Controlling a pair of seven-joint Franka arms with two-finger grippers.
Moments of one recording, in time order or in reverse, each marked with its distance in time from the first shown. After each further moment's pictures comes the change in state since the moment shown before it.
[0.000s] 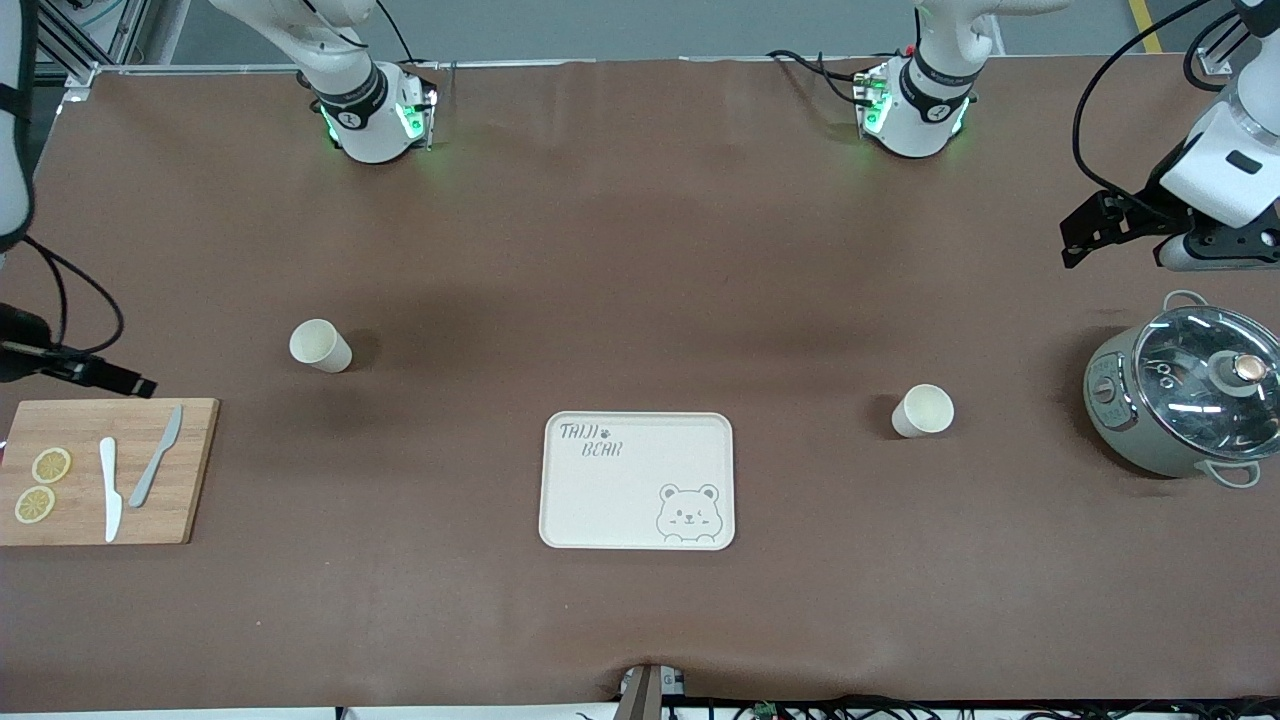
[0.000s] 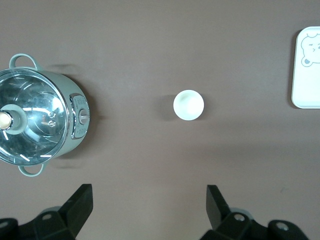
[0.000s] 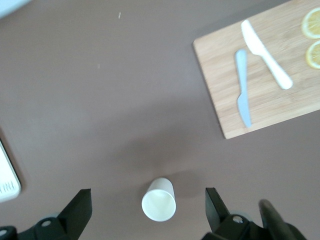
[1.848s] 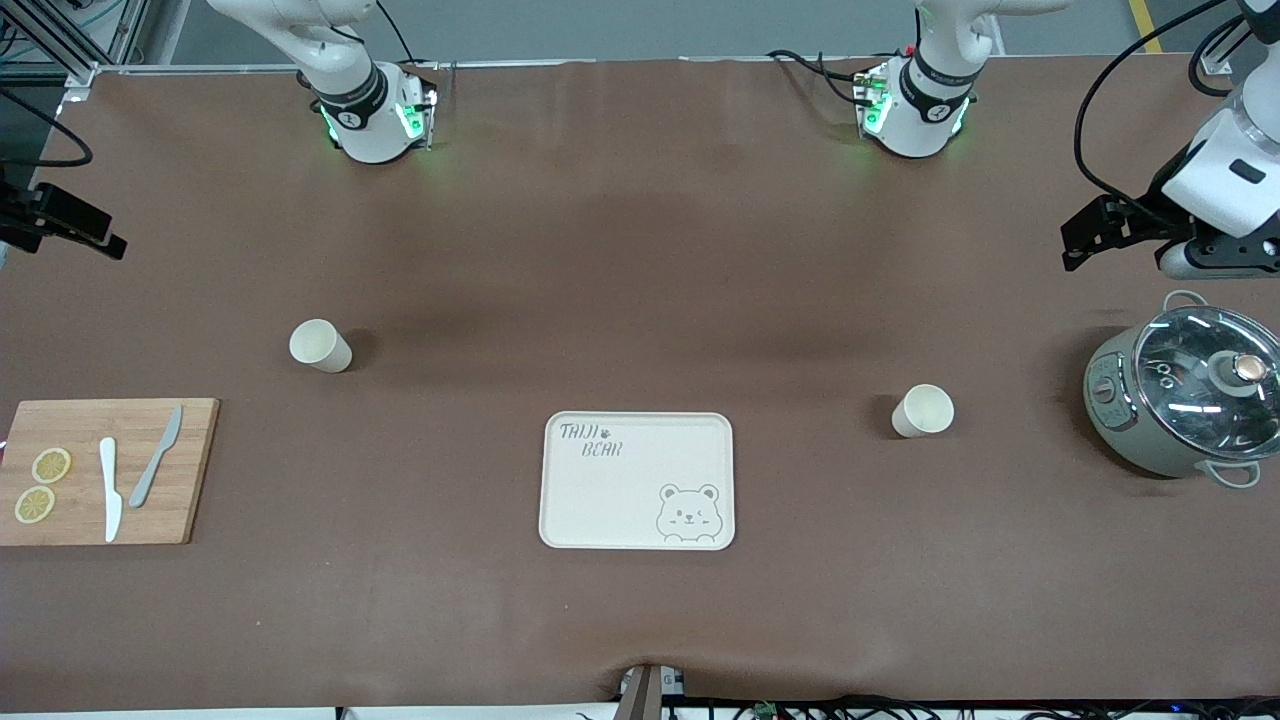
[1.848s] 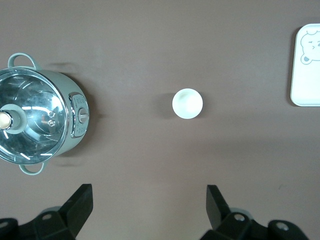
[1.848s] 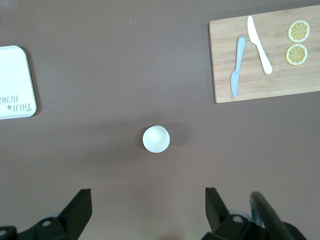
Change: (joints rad) left arm 0.000 0.040 -0.004 0.057 0.000 -0.043 0.000; right arm 0.066 -0.282 0.042 -0.026 -0.079 -0.295 -0.138
